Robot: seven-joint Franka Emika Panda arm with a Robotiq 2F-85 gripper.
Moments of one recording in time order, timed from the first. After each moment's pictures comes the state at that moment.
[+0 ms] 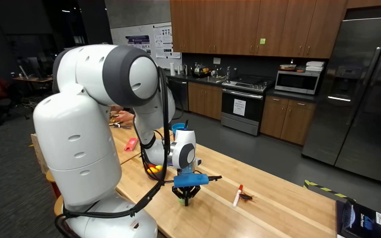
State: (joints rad) arm 0.01 -0.01 0.01 -2.77 -0.17 2.56 -0.50
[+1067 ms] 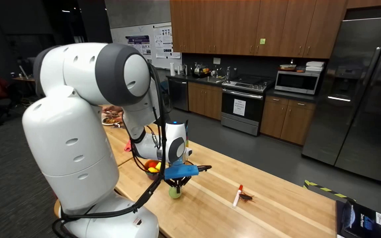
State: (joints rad) arm 0.09 -0.06 0.07 -2.77 -0.03 2.62 -0.51
